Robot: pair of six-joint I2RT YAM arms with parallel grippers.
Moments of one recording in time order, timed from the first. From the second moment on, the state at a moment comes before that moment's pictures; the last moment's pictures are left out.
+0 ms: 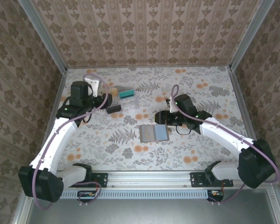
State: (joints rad) left arm -0.29 1.11 1.01 -0.53 0.16 -0.14; right arm 0.51 1.31 0.83 -0.31 -0.36 0.58
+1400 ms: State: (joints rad) left arm -0.80 1.64 0.81 -0.16 0.28 -0.84; right arm 0.55 1.49 0.63 -0.16 -0.19 0.65
